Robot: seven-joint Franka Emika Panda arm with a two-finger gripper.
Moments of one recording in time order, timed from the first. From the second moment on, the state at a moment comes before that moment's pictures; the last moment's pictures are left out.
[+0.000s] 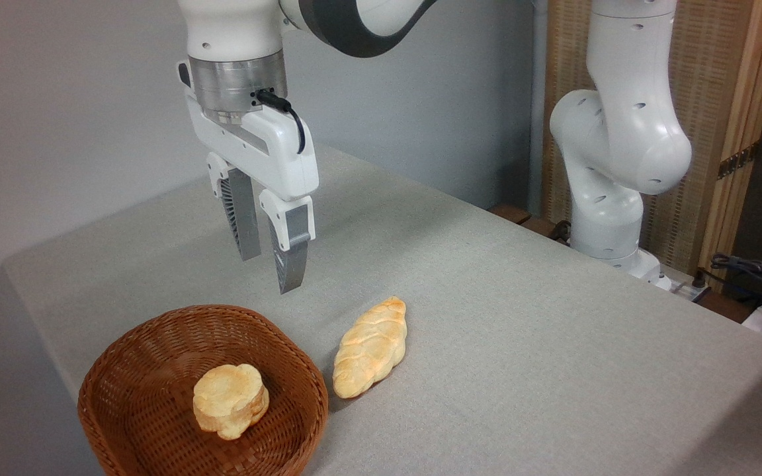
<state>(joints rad) -0.32 -0.03 0.21 -1.79 -0.04 1.86 0.68</state>
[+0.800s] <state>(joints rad) -0.32 -0.02 0.22 -1.84 -0.05 1.79 0.68</state>
